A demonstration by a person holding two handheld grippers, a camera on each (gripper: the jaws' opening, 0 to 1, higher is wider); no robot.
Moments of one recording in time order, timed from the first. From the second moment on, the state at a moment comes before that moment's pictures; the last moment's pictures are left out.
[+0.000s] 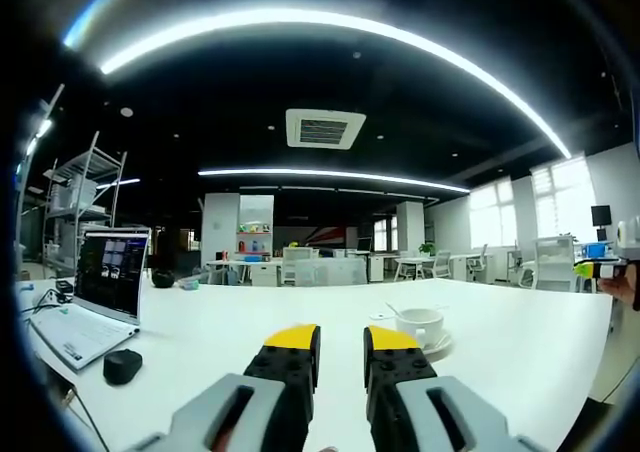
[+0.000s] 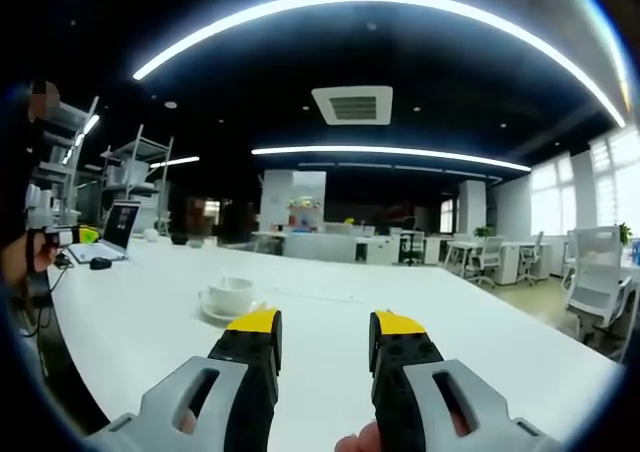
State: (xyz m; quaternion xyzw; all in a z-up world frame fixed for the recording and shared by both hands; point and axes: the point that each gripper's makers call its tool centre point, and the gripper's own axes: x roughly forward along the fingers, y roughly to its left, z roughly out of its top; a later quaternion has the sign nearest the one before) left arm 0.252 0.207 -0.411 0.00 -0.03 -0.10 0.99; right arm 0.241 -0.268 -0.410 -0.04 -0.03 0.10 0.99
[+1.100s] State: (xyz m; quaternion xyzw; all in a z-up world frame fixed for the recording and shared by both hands) left arm 0.251 0.211 -0.413 0.00 -0.03 -0.09 0.99; right arm 0.239 -0.265 -0.412 -0.04 -0.02 0.11 0.99
